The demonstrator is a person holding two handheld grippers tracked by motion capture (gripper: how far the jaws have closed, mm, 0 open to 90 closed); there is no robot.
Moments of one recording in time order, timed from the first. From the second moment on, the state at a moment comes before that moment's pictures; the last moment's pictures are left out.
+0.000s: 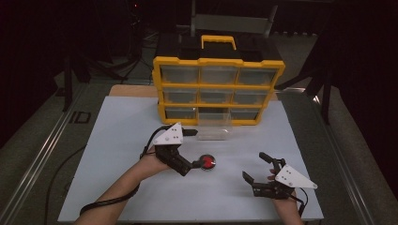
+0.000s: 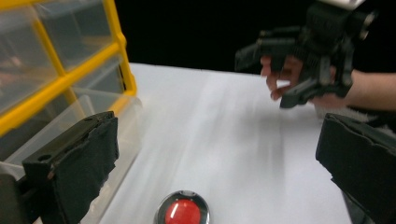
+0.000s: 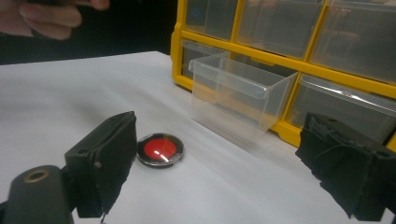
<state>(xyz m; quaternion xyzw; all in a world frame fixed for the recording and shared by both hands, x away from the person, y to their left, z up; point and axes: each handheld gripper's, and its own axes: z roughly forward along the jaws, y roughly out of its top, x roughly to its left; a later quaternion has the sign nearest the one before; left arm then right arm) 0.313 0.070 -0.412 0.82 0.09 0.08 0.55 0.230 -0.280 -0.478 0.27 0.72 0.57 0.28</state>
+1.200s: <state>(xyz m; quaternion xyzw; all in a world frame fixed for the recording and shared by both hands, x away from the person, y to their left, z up) 0.346 0.013 -0.508 0.92 0.11 0.06 0.37 0.232 -0.280 -0.480 0.27 0.72 0.57 0.28</state>
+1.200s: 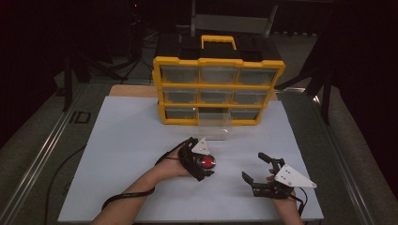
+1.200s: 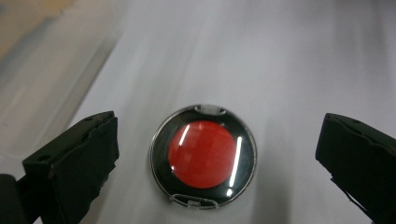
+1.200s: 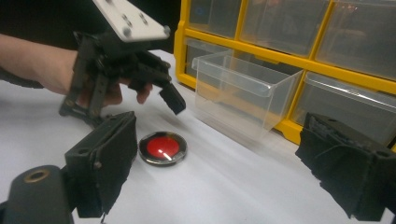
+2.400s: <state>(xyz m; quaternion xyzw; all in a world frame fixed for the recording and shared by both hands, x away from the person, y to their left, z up) 0.356 -0.001 -0.514 0.95 0.11 0.04 0.30 0.231 -0.278 -0.479 0.26 0.73 0.57 0.28</state>
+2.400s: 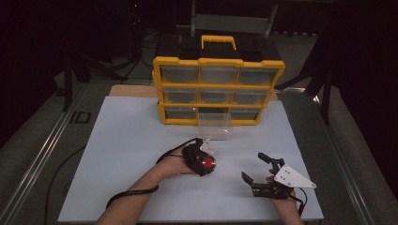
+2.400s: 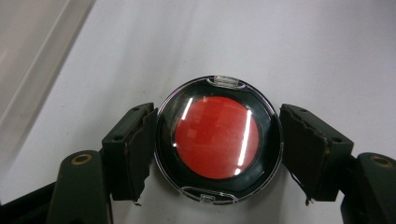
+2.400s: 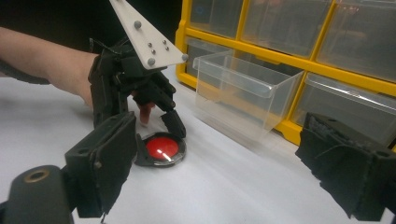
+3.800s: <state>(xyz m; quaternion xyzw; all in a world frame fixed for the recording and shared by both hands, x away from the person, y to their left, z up) 0.329 0.044 -0.455 0.95 0.08 0.04 0.31 0.231 -0.278 -0.478 0.26 0.72 0.57 0.28</state>
